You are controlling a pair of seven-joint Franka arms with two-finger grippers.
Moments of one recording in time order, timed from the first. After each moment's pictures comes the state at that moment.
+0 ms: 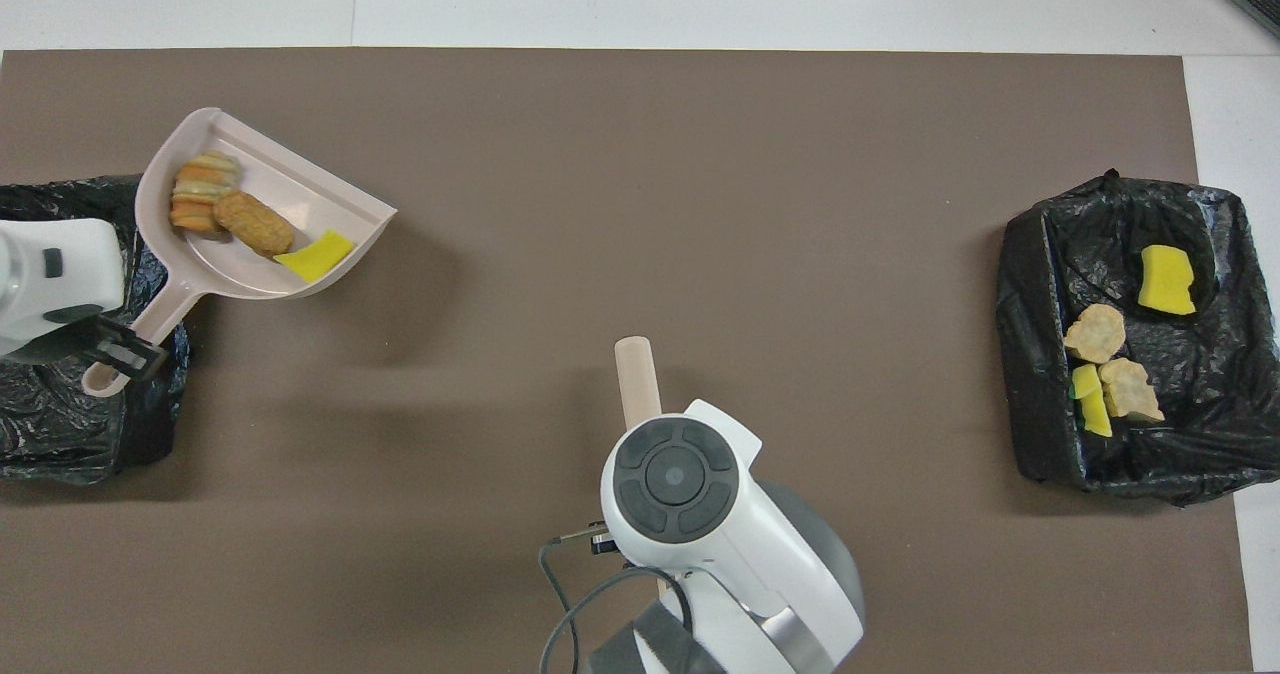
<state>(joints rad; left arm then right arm) 0.08 -0.05 -0.05 -1.92 0.08 1.78 0.55 0.39 0.04 0.37 -2.02 0.14 1.87 0.58</state>
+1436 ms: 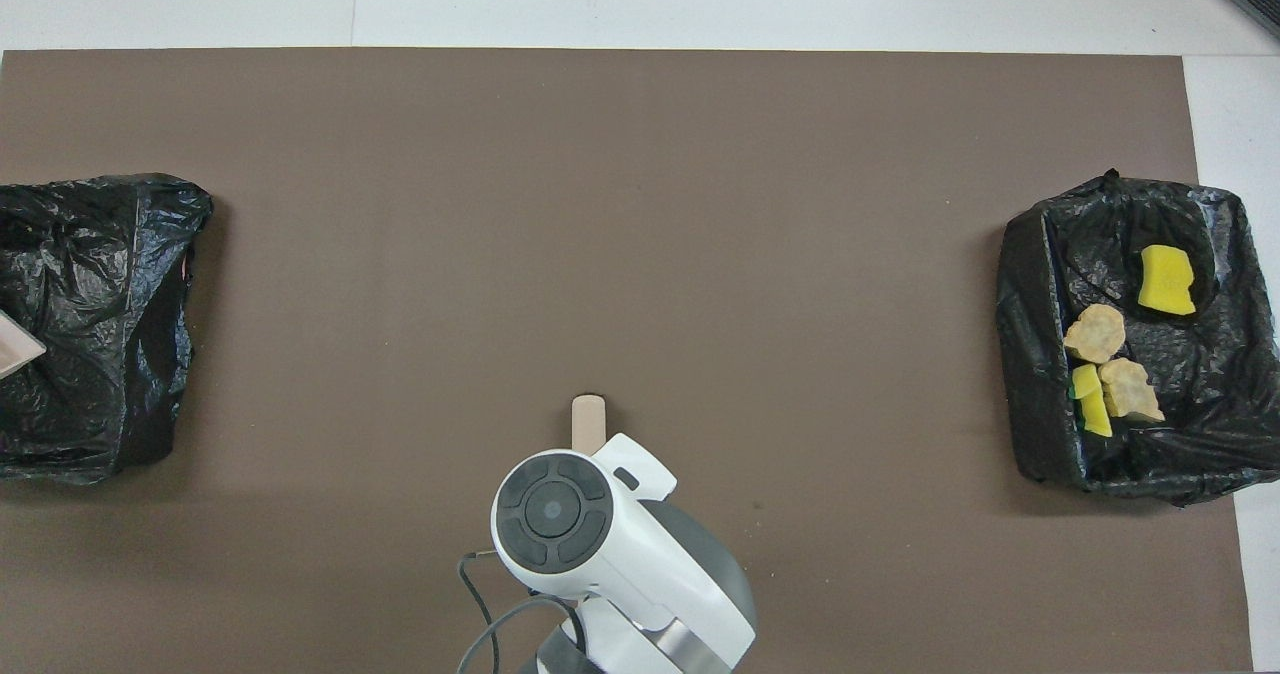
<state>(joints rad) 0.48 0.02 -0.05 -1.73 0.59 1.74 1.09 0.49 0.16 0.36 -1.90 0.13 1.87 0.77</state>
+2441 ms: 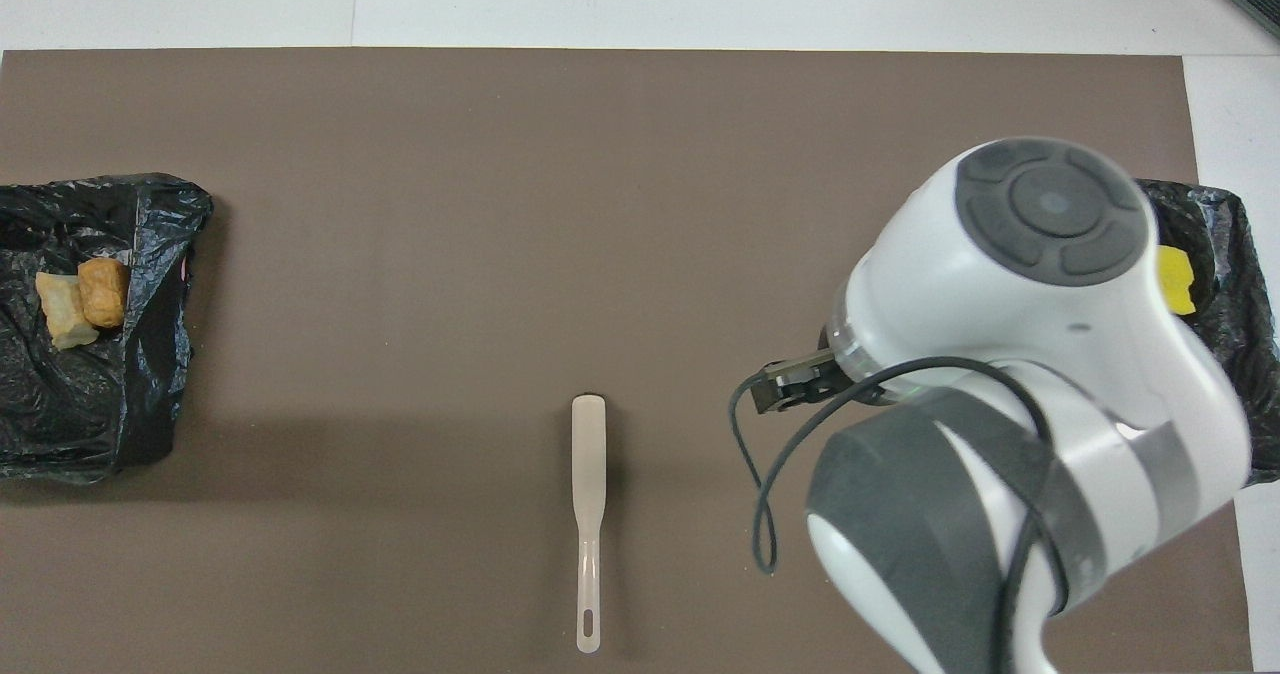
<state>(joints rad) 0.21 0.05 -0.06 -1.75 1.20 1.71 1.13 0.10 0.05 0.31 -1.64 0.01 1.55 0.17</state>
